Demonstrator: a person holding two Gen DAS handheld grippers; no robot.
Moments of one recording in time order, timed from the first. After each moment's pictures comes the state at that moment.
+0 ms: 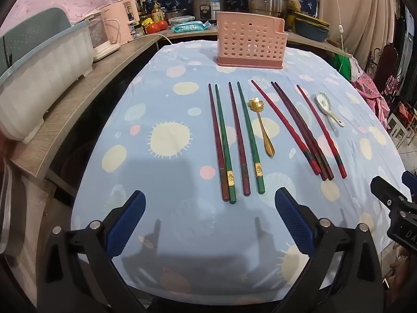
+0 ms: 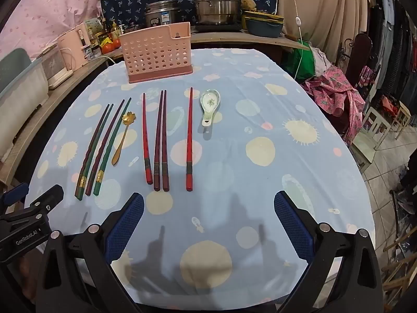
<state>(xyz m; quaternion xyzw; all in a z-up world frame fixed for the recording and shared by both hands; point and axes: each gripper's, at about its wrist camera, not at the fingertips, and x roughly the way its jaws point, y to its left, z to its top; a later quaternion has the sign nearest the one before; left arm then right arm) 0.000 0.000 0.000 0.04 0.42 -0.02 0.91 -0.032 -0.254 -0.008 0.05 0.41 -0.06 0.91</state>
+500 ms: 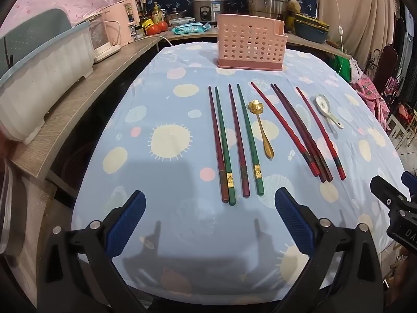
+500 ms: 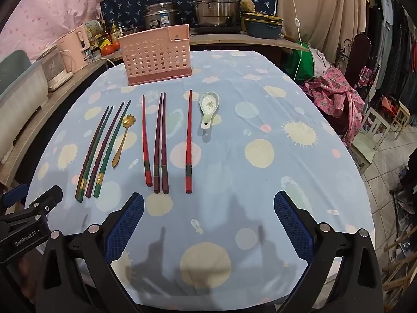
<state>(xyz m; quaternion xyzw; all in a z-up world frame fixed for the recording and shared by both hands) -0.007 -0.002 0.005 0.04 0.42 -0.02 0.91 -0.032 -0.254 -0.007 0.05 0.41 -0.05 0.91</state>
